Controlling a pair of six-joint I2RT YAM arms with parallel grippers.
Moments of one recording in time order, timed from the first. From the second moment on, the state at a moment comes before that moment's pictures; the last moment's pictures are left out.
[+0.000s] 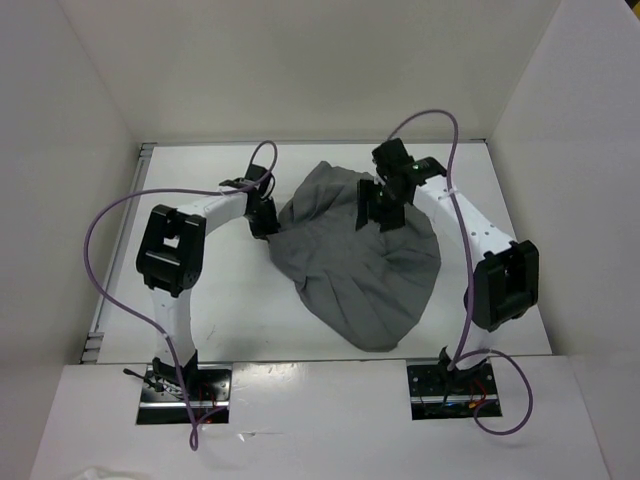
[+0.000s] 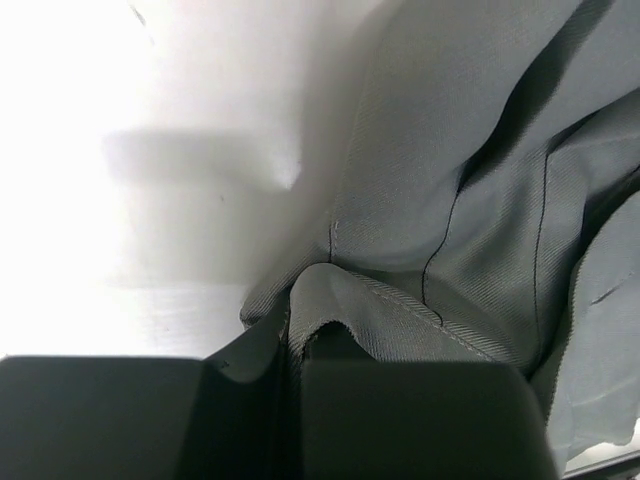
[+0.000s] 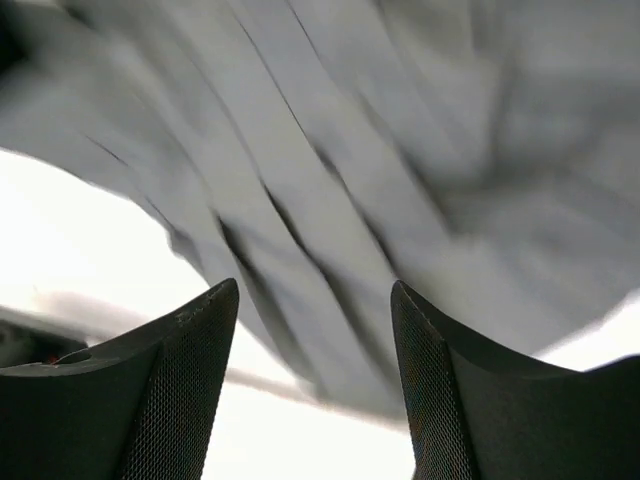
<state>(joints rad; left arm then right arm) -0.30 2.03 1.44 -0.59 0.14 -0.58 0.40 1.68 1.51 -1.00 -0.11 0.43</state>
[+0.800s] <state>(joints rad) -0.24 2.08 1.51 -0.62 0.13 -0.55 0.42 2.30 2.01 -0.81 -0.24 0.22</state>
